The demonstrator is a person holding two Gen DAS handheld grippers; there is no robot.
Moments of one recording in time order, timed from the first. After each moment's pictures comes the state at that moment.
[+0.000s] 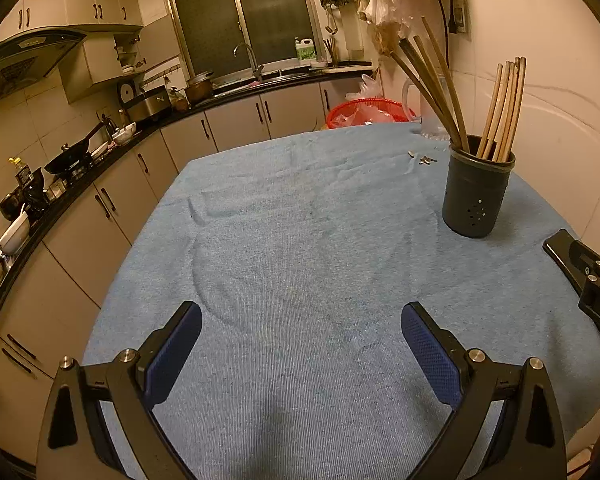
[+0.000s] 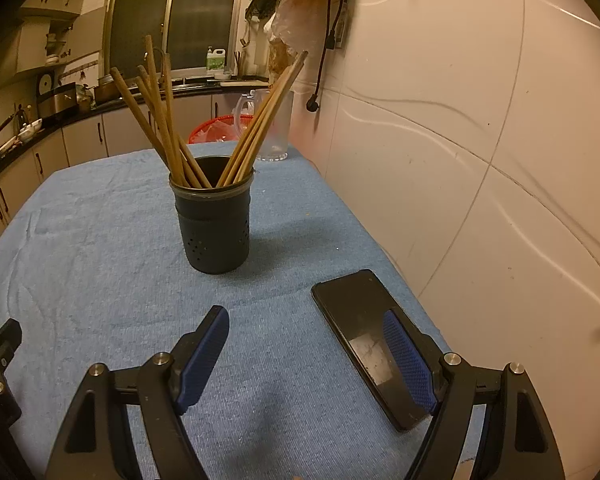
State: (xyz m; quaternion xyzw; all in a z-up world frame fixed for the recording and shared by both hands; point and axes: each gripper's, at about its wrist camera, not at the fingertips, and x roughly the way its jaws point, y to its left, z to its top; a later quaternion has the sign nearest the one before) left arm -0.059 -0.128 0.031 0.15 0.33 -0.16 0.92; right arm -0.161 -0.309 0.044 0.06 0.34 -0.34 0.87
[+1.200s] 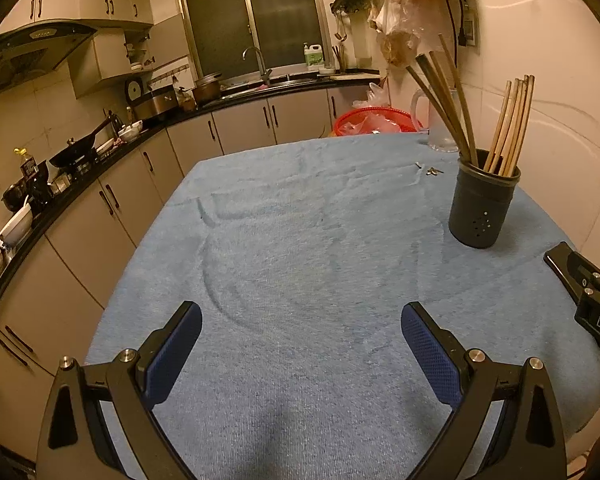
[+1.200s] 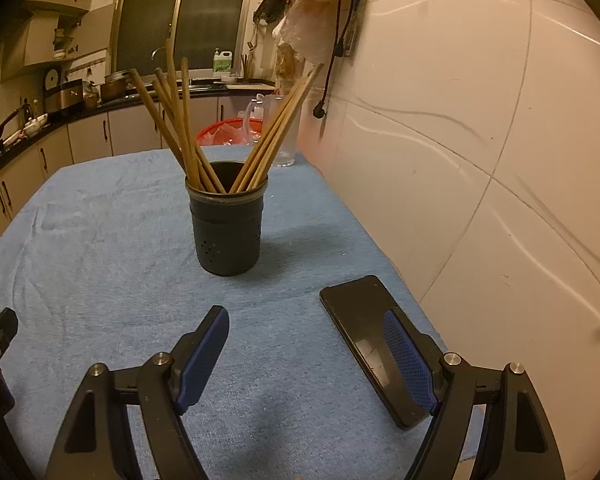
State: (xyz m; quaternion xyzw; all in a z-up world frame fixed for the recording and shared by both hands) left arm -0.055 -0.116 0.037 0.13 0.32 -0.16 0.92; right arm -0.157 -0.299 0.049 0.04 0.34 -0.33 0.88
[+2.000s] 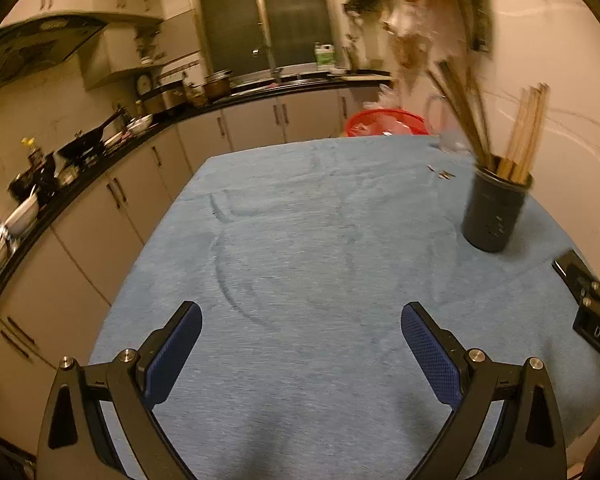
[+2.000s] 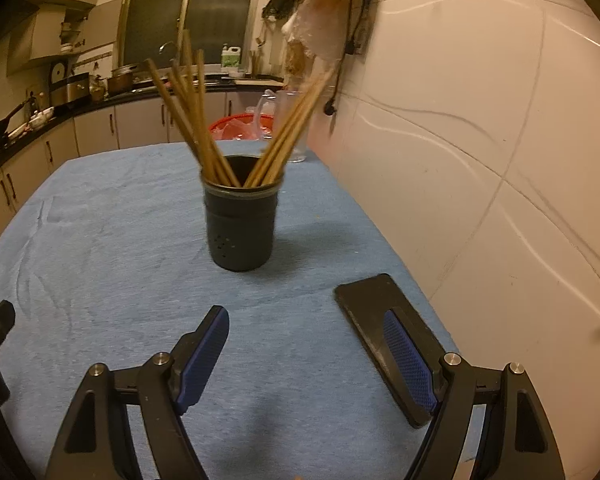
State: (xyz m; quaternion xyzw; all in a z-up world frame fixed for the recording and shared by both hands) left arm -0.046 -0.095 0.039 0.11 0.33 -0.13 0.93; right arm -0.148 -0.289 0.046 0.04 0.35 -0.32 0.88
